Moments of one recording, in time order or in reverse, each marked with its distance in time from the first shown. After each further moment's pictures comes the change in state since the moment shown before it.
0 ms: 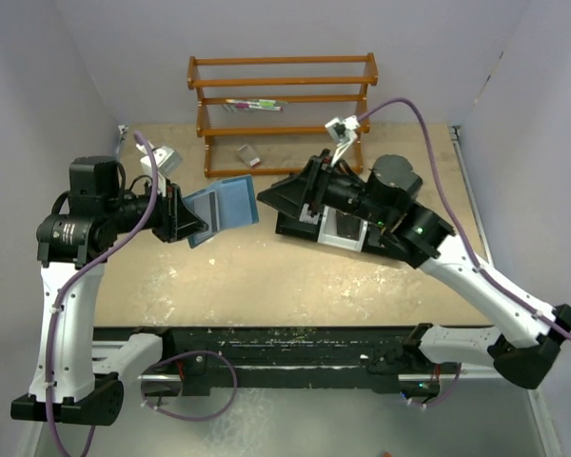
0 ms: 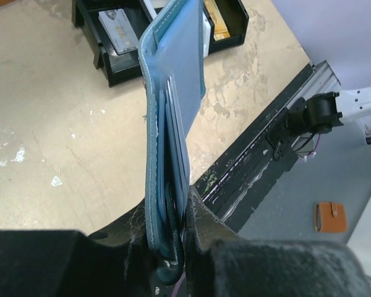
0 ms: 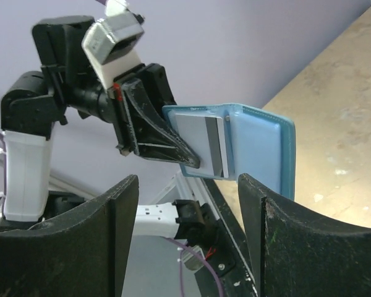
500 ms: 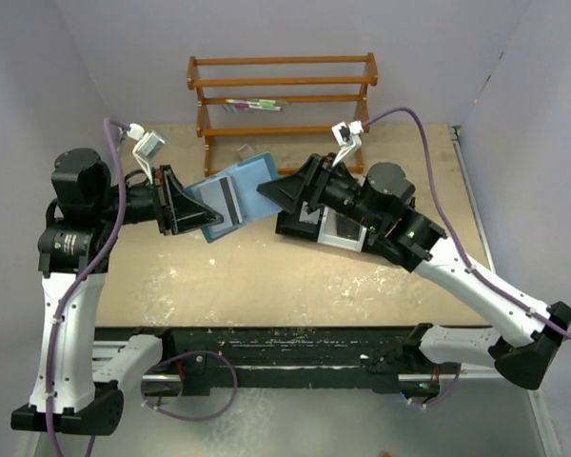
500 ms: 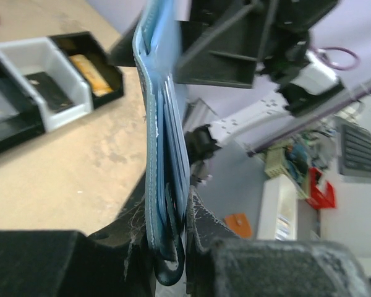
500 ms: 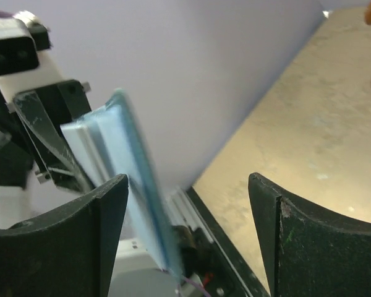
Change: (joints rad) left arm 0.000 -0.077 -0.100 0.521 0.435 -0.547; right arm 0.021 0.009 -0.125 0.171 0.146 0.092
